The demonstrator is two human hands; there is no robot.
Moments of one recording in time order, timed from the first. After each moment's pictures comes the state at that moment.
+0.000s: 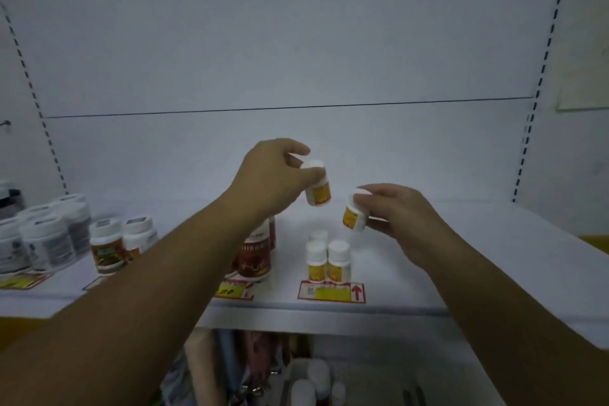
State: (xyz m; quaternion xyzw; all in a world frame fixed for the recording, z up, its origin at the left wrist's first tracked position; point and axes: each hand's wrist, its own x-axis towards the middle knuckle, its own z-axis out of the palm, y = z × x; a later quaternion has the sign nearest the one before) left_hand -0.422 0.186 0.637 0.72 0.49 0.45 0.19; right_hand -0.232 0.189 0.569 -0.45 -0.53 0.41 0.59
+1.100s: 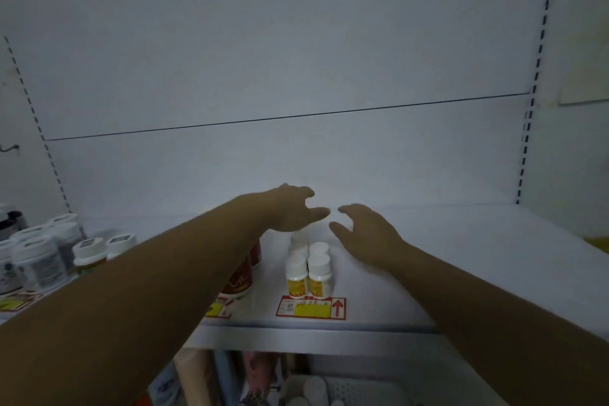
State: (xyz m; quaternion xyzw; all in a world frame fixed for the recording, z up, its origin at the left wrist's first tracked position) left_hand -0.377 0.272 0.608 0.81 0.58 0.02 0.00; right_hand -0.218 0.261 0.524 -0.61 -0.72 0.07 0.33
